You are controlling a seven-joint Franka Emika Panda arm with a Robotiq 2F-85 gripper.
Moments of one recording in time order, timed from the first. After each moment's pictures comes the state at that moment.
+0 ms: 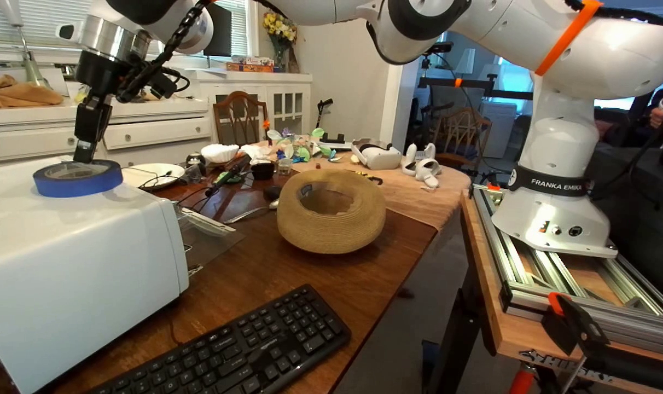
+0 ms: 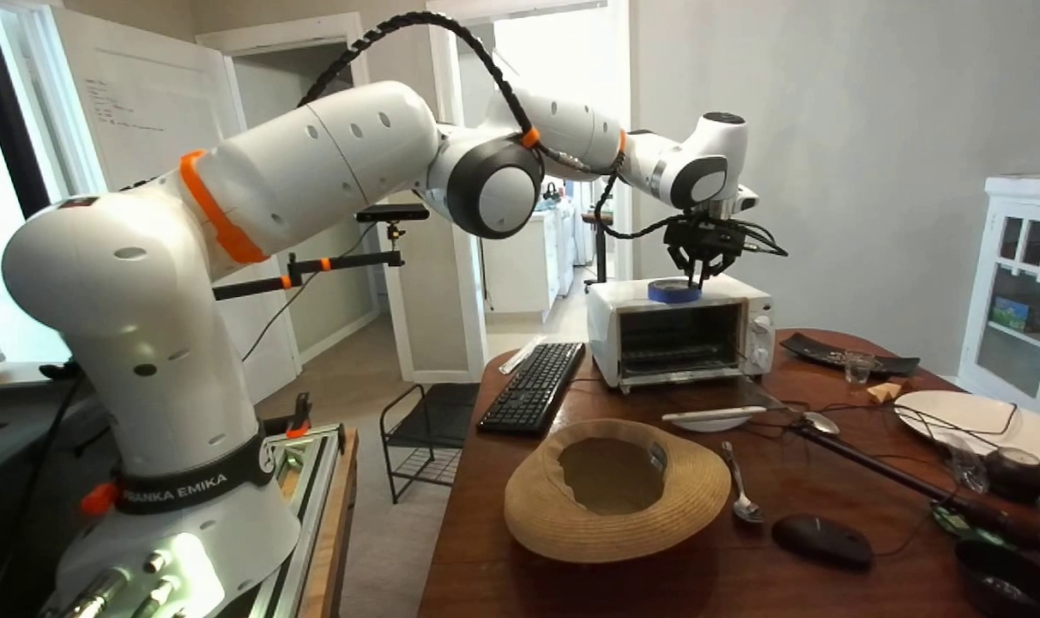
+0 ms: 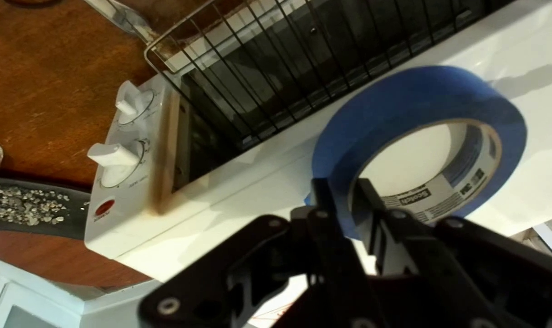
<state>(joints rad) 0.21 1.17 0.28 -0.68 0.08 2.11 -0.57</state>
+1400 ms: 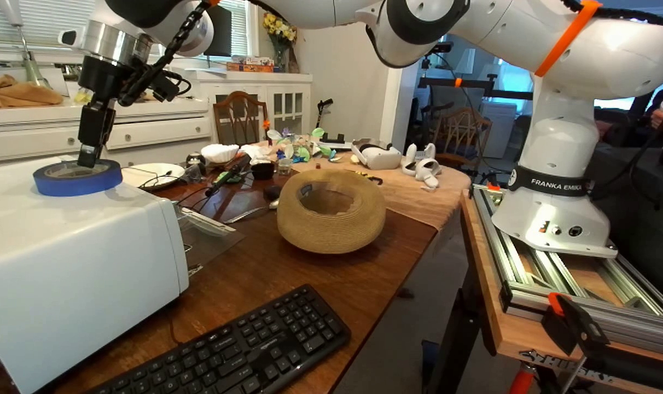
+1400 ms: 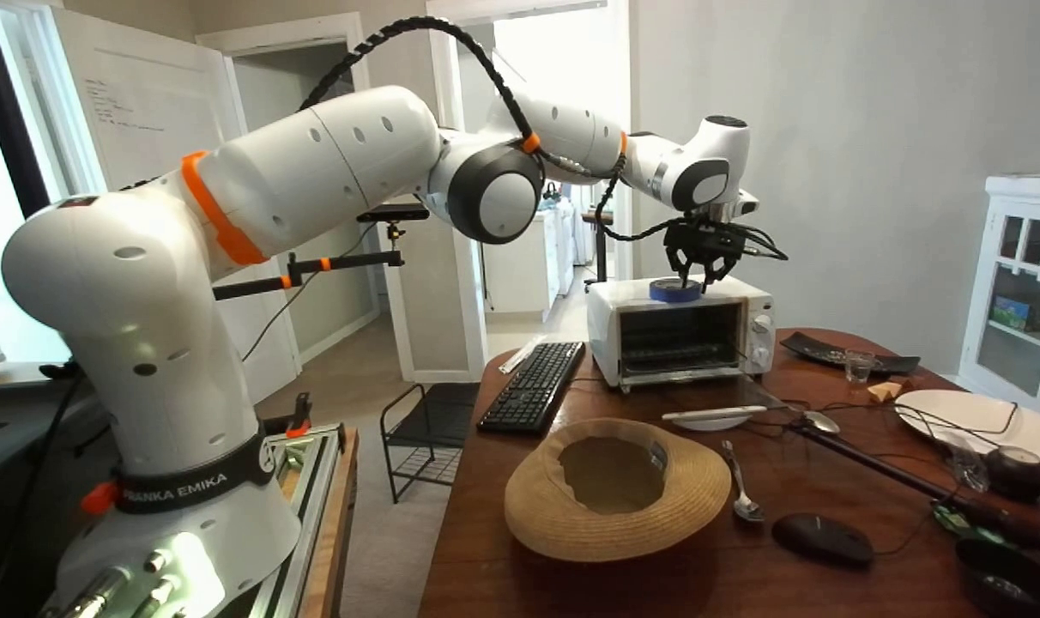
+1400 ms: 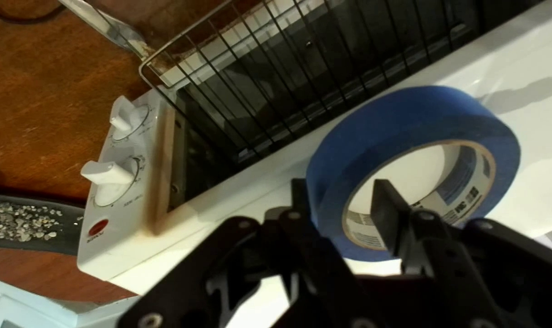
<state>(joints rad) 0.21 1.19 0.28 -0.65 0.08 2.08 -0.57</state>
